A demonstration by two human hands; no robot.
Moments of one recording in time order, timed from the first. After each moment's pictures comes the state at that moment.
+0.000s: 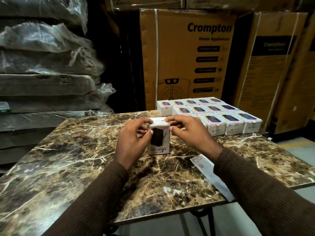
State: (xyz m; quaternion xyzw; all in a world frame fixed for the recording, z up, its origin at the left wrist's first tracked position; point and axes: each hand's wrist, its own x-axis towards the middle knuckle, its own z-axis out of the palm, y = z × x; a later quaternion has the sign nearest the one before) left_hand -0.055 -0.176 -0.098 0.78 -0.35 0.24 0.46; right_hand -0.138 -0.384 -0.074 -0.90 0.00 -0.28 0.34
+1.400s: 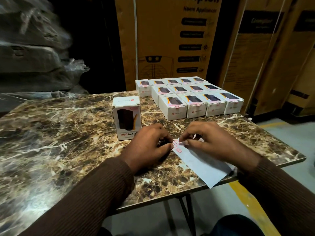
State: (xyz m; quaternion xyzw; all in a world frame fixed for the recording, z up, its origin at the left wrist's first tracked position) left_hand -0.101 -0.263 -0.140 0.80 -0.52 0.09 0.29; right_hand -0.226 -0.474 -0.120 -0.96 -0.05 -0.15 0.21
